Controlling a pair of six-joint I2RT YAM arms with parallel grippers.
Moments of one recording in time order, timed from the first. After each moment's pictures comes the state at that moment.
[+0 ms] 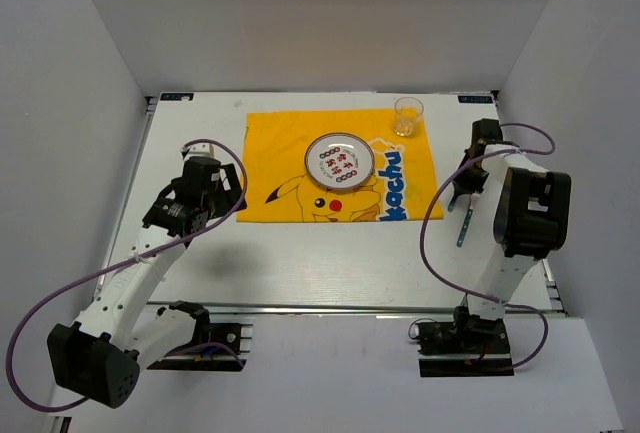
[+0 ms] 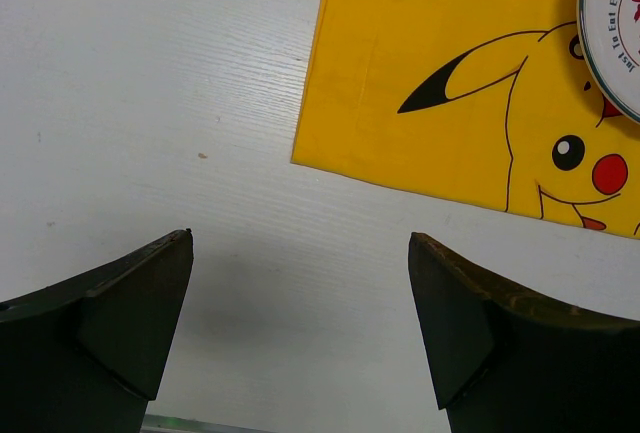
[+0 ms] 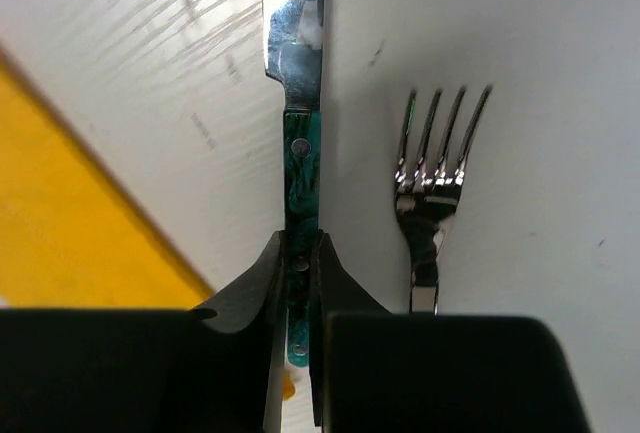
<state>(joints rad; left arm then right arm) -0.33 1.01 0.90 -0.67 -0.30 -0.45 -0.11 1.89 1.26 -0.53 0.08 0.37</state>
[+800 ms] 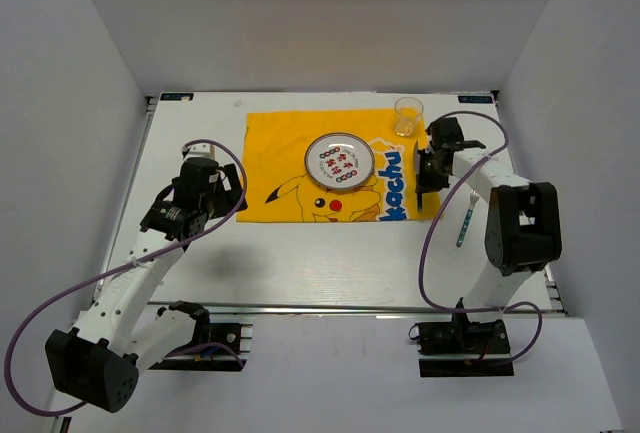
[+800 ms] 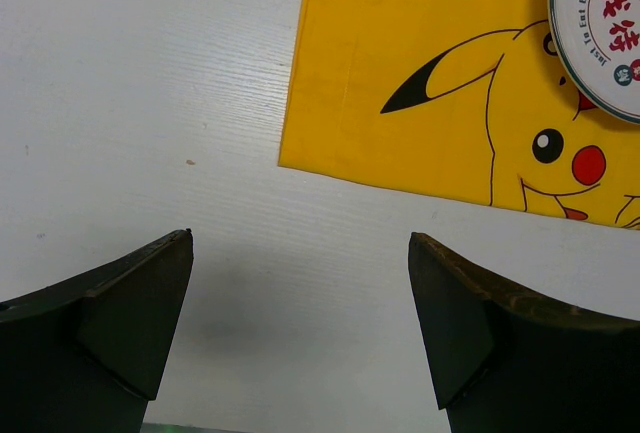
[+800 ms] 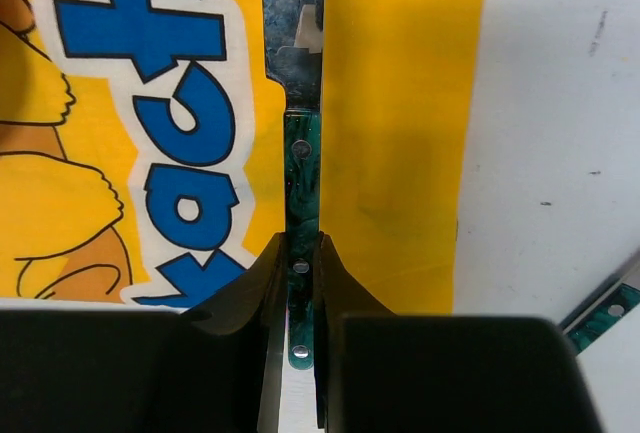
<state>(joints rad) -0.33 0.98 0.89 -0.65 -0.27 -0.43 0.16 1.73 1.19 -0.56 -0.05 0.20</state>
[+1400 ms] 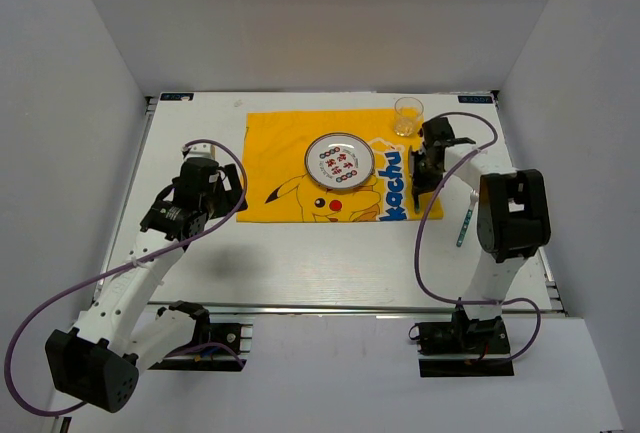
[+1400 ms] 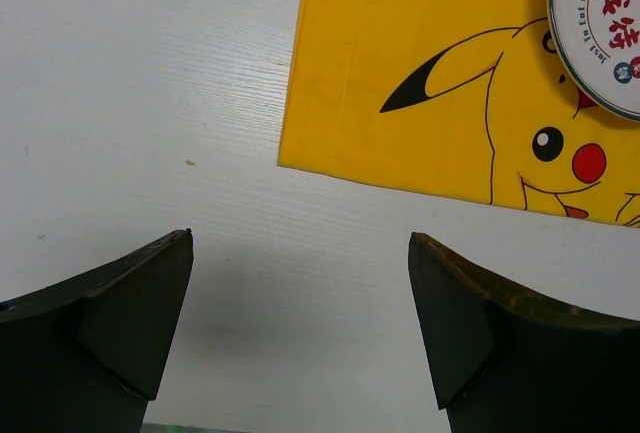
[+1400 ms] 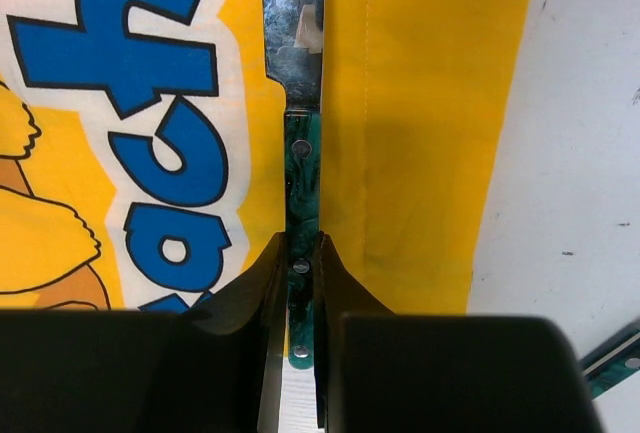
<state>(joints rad) -0.33 0.98 0.89 -0.65 -0.27 -0.43 0.18 1.85 1.24 -0.56 -0.04 0.17</state>
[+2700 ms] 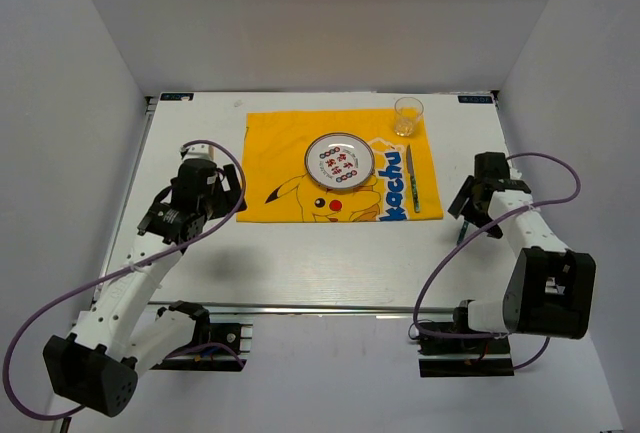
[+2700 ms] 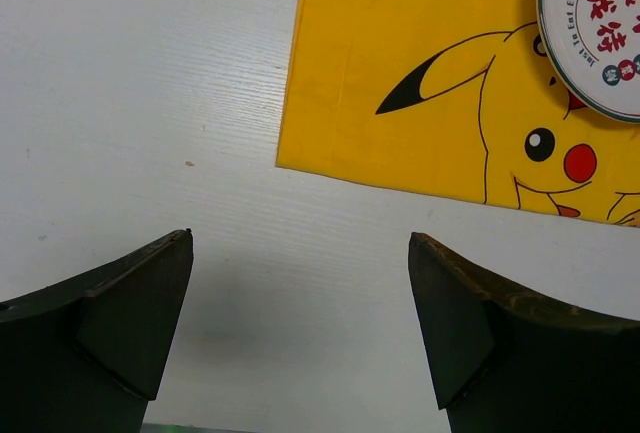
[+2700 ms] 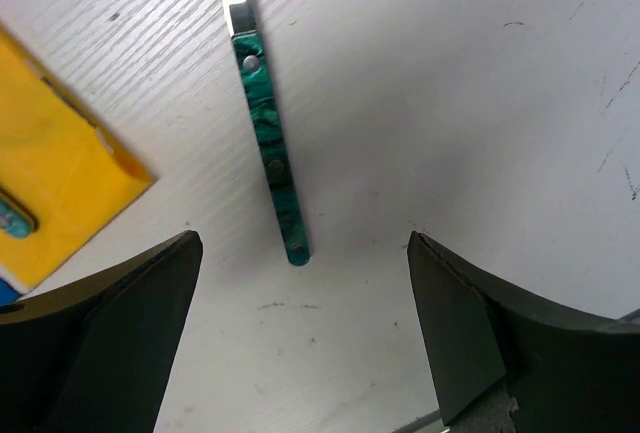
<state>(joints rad) -0.33 0.96 0.89 -0.66 -0.27 -0.43 -0.03 1.33 0.85 -0.68 0.28 0.46</state>
